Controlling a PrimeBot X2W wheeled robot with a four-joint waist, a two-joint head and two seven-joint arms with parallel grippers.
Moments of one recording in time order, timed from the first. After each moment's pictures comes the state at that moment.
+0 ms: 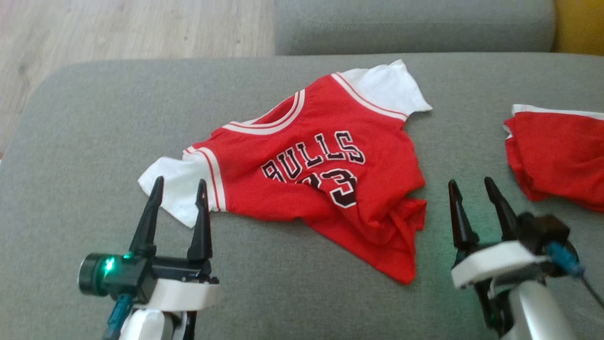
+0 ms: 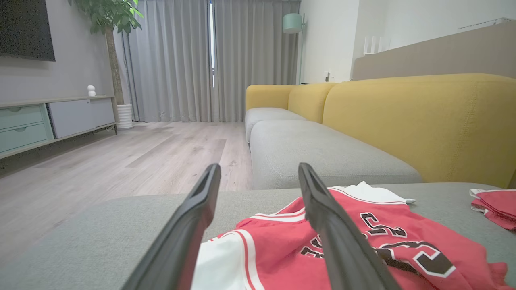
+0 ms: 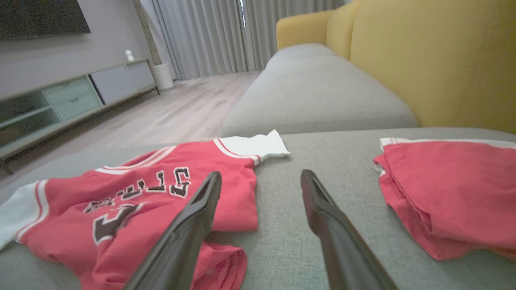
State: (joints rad) left arm -0.06 0.11 -0.23 0.07 -0.17 0.04 -0.26; right arm -0.08 -0.05 0.05 0.29 0.16 0.13 -0.18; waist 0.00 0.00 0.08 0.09
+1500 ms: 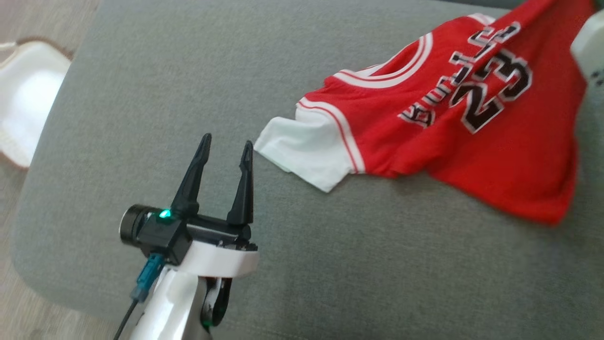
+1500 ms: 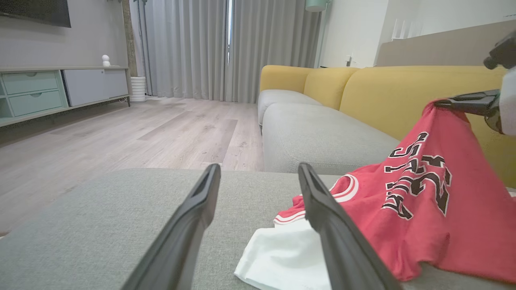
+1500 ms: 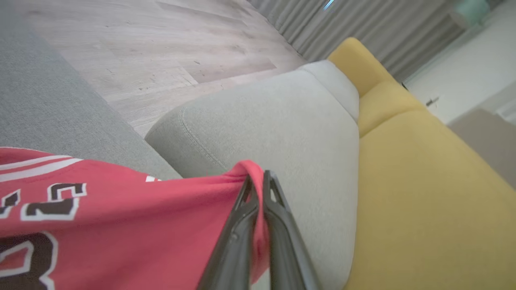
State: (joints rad) left arm -0.22 0.05 -0.33 0.12 -0.22 -0.02 -0.26; right arm -1.02 -0.54 0.48 0.78 -0.06 0.13 0.09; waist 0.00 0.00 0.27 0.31
